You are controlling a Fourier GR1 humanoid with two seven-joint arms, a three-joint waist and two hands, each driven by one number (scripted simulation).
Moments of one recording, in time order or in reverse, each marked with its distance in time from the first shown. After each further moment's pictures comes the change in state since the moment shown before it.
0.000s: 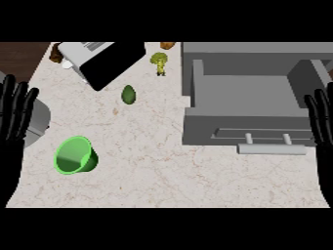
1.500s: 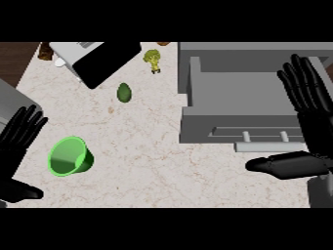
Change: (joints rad) left arm -0.023 0.194 0.264 0.766 0.343 -0.555 -0.237; right arm -0.229 -0.084 -0.059 0.229 -0.089 0.149 0.042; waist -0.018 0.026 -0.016
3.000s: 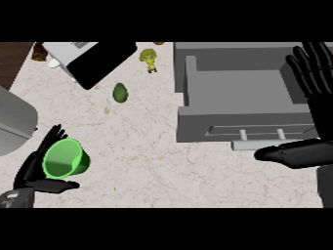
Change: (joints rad) left arm -0.330 0.041 -0.047 1.039 -0.421 0.197 -0.687; right arm -0.095 -0.029 -0.051 -0.001 -0.045 0.020 0.079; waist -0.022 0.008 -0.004
